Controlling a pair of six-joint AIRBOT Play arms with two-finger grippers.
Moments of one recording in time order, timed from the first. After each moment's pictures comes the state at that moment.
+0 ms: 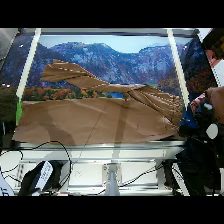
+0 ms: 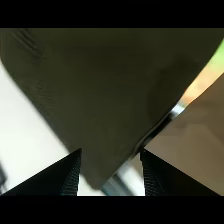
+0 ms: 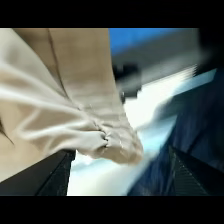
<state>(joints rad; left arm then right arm) 0.56 -0.83 0.54 2.22 -0.78 -1.95 -0.24 -0.56 0.54 -1.70 1.31 1.69</state>
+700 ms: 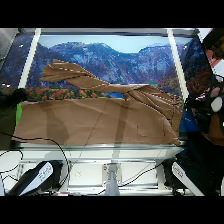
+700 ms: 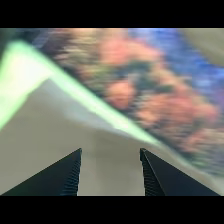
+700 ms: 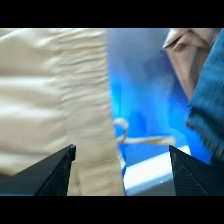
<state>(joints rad) 0.42 -1.05 0.91 1.40 -0.77 -1.64 -0.33 -1.02 0.88 -1.68 1.01 1.71</state>
